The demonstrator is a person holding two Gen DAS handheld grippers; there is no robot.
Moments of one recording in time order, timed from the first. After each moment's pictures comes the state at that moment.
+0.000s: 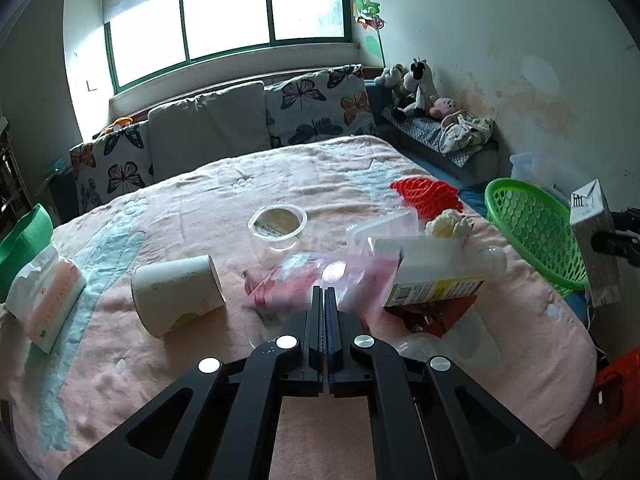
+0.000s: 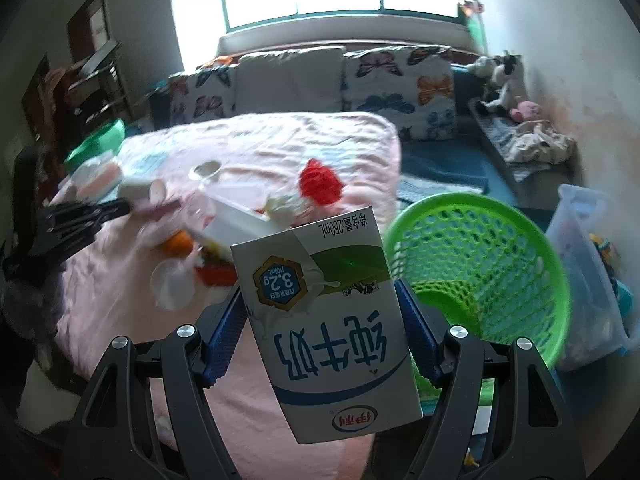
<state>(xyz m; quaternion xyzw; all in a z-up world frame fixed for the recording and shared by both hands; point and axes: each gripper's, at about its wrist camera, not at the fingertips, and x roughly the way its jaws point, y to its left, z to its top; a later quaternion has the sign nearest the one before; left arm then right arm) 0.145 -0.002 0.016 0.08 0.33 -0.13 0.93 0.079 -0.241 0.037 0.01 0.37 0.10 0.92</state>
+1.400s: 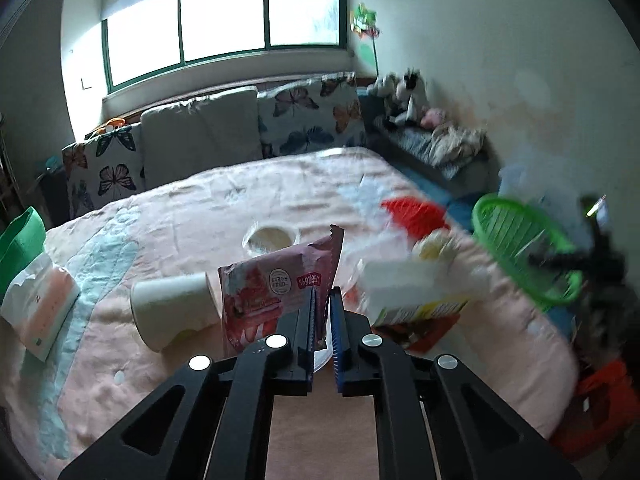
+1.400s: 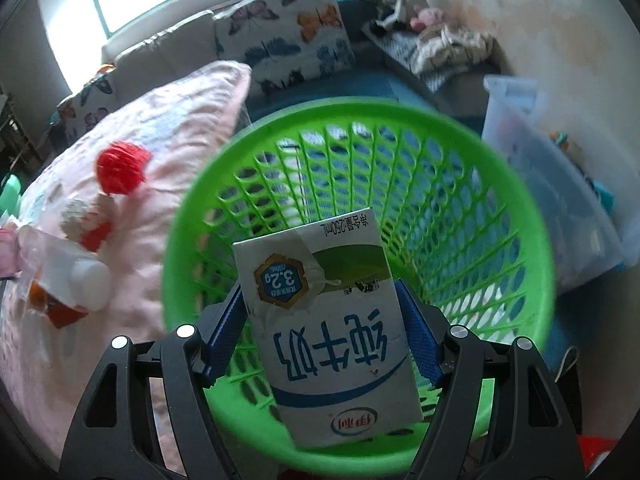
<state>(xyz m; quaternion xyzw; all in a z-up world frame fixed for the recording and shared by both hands) 0.147 0.003 0.042 0.05 0.33 -0.15 0.93 0.156 -0.354 -0.065 0.10 0.47 -0.05 0.88</state>
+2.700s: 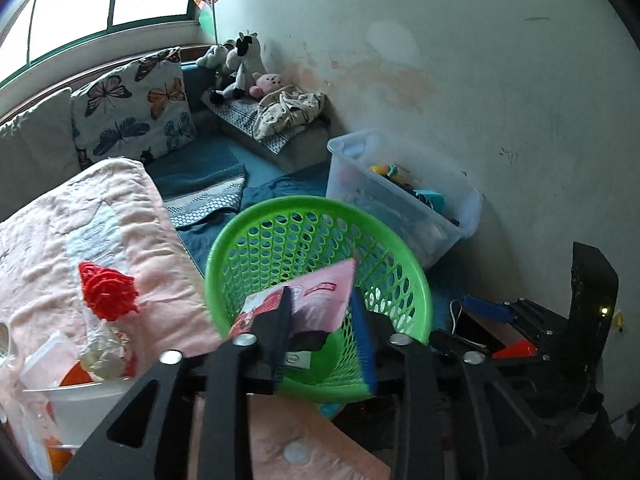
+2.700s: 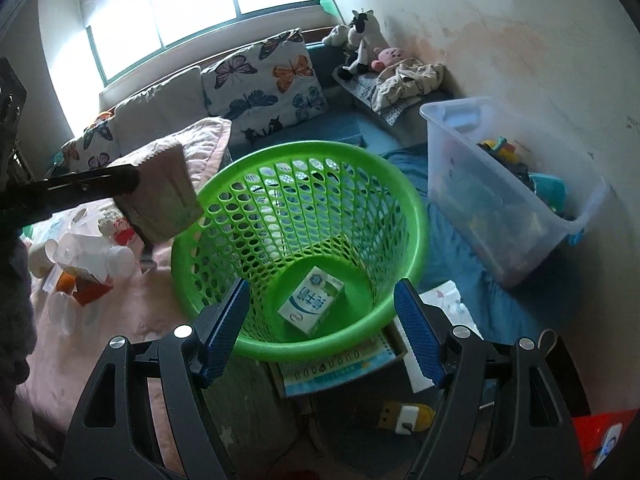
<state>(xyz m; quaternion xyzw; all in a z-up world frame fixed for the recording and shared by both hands) 0.188 -0.286 0.028 0.06 0.39 -0.39 0.83 0.037 -0.392 -0.013 0.11 0.38 -0.08 0.92</state>
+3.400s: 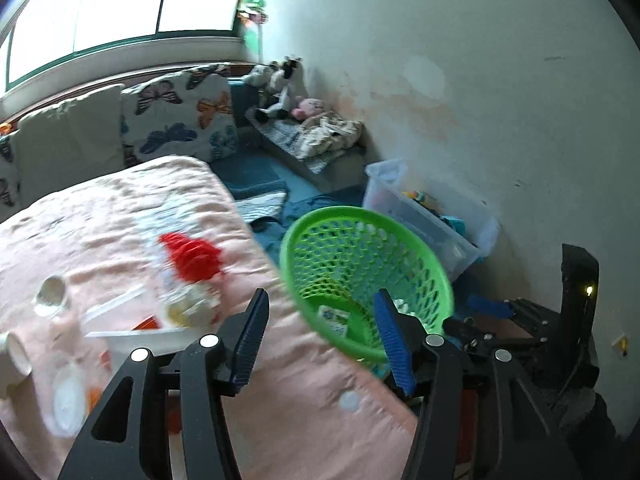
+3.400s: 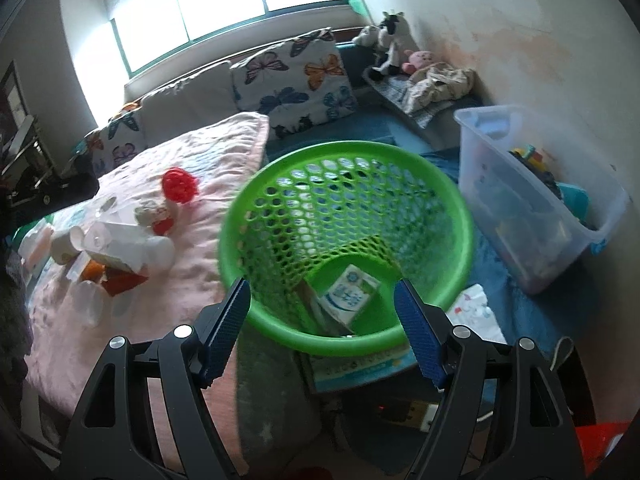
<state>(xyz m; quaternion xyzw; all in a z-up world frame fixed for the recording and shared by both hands) 0.161 -0.180 0.047 0.02 0.36 -0.33 0.87 0.043 -0.349 0.000 0.10 0.37 -0.02 0.92</state>
